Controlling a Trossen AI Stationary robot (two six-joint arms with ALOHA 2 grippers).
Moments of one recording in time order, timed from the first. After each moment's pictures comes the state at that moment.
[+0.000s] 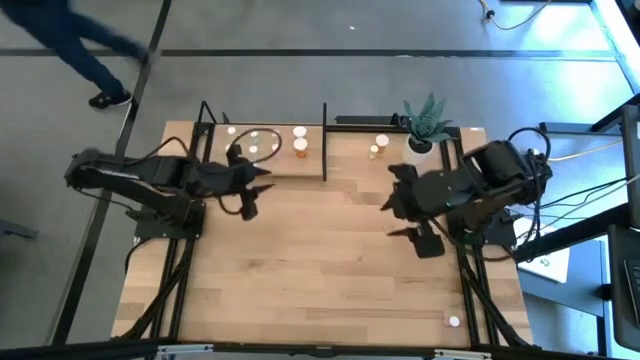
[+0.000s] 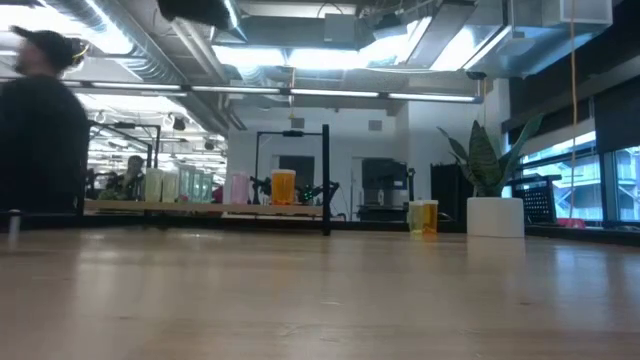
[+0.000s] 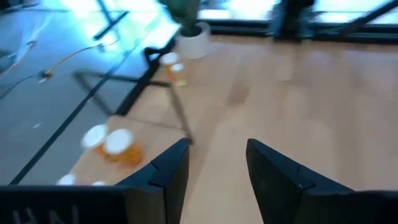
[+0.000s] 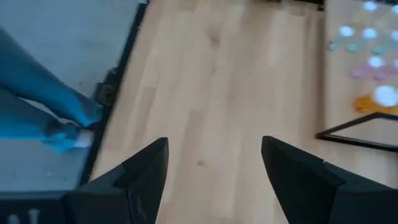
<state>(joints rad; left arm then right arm) -0.14 0.96 1.02 -0.63 -0.51 -0.17 0.37 1.67 2.35 -1.57 0.10 0.13</state>
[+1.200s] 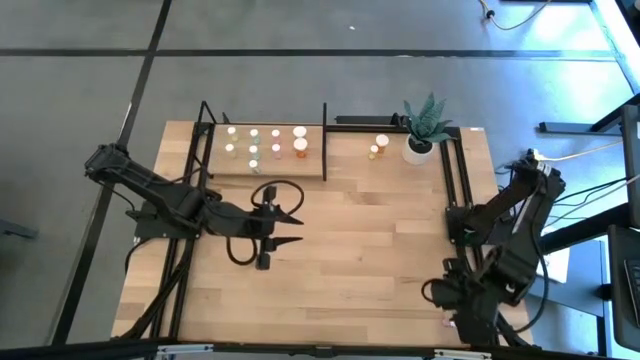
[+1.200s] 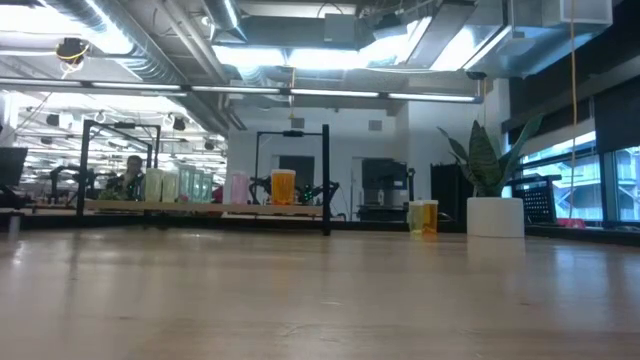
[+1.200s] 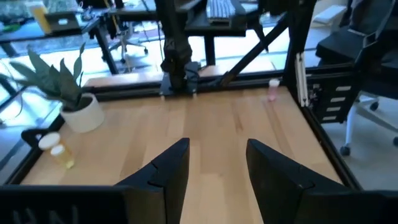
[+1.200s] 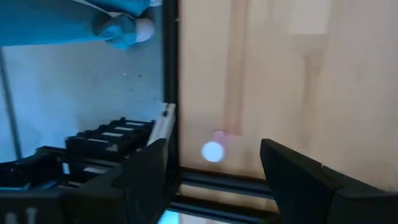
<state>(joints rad) -0.43 1.22 1.10 -0.23 -0.44 -0.08 1.00 1.45 1.41 -1.22 -0.05 1.02</state>
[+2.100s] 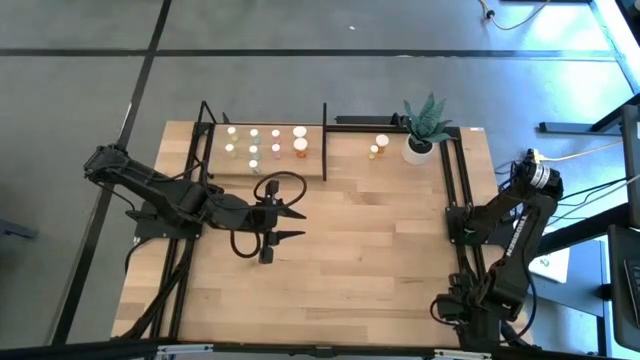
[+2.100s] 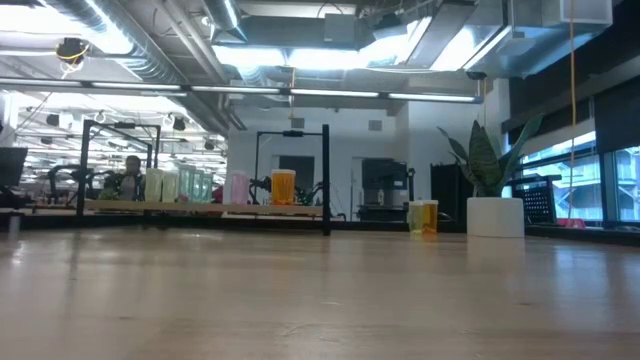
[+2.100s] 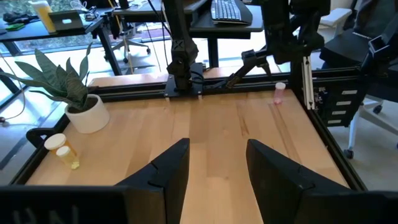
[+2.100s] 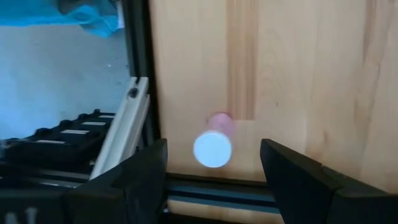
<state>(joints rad) -0.37 1.22 1.11 -0.23 -0.40 -0.07 1.19 1.47 1.03 -0.85 -0.02 1.25</state>
